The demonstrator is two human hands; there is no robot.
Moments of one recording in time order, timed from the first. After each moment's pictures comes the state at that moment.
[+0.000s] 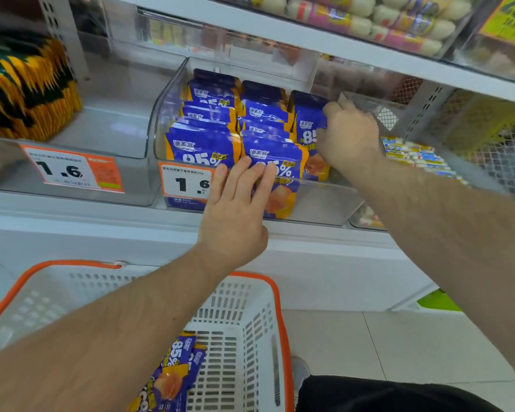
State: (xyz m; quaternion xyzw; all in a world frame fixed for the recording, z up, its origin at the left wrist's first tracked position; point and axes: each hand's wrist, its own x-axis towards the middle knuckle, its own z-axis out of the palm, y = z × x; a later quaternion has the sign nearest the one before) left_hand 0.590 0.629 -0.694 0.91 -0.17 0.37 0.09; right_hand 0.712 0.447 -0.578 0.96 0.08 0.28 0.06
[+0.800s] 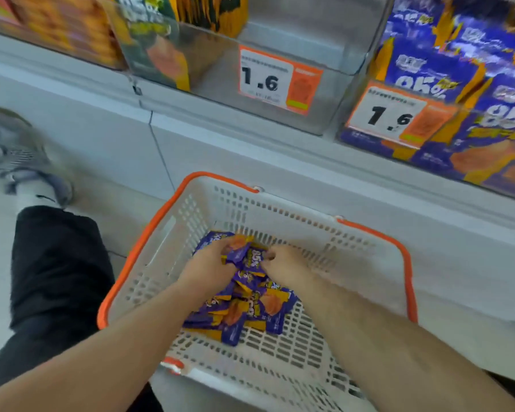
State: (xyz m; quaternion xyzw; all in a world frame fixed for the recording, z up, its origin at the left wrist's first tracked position) left_hand 0.422 0.831 -0.847 0.87 0.25 -0.16 0.39; right_hand 0.516 0.678 -0.879 0.92 0.11 -0.33 -0.19
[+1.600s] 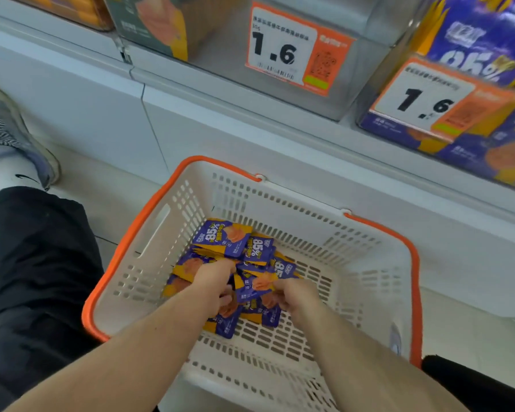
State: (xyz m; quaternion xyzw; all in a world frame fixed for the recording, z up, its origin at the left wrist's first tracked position) left_hand 0.425 0.807 -0.888 0.48 0.56 -0.21 0.64; right_hand 0.476 0.646 -0.931 0.71 -0.33 -0.39 -0.48
